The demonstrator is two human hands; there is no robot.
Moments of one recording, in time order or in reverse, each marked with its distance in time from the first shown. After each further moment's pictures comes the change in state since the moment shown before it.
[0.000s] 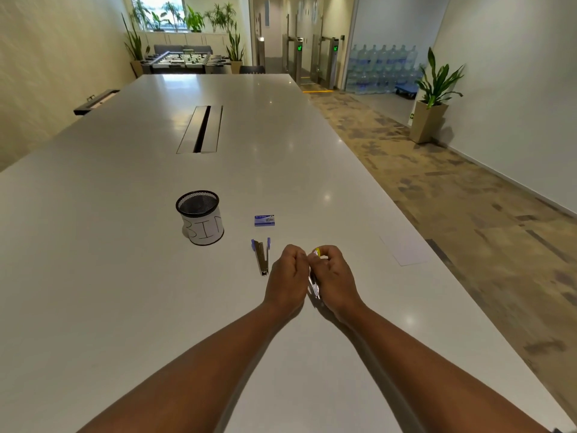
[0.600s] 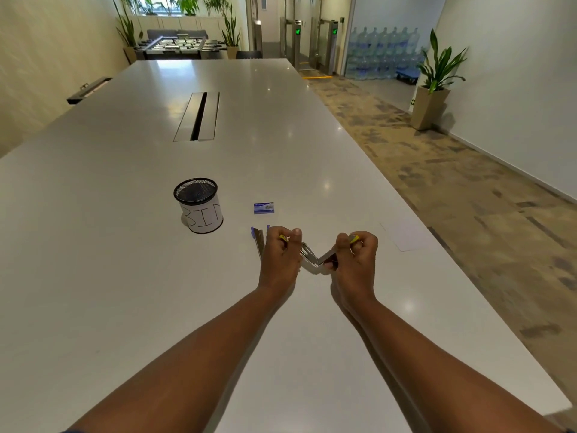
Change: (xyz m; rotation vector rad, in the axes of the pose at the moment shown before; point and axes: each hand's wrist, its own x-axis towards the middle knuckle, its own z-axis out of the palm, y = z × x) left_hand 0.008 -0.003 -0.002 -0.381 0.079 -0.112; right_hand -0.006 -0.005 -0.008 0.437 0.334 0.008
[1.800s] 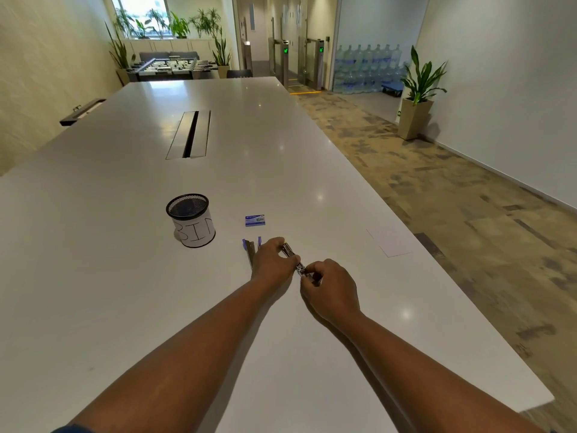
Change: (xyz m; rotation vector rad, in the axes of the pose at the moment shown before) left_hand 0.022 0.013 -0.002 0.605 -0.068 -0.120; right_hand -0.015 0.008 -0.011 -1.070 -0.224 -0.224
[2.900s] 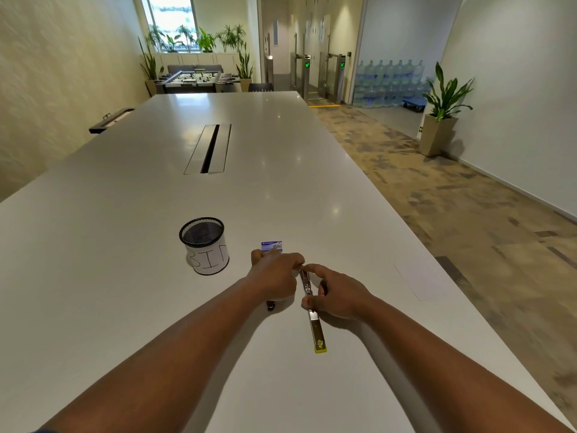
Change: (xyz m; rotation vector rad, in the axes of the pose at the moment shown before) left_hand 0.066 0.009 -0.042 0.771 -0.214 0.365; right_hand 0.097 -0.017 -0.008 -0.132 -0.613 -0.120
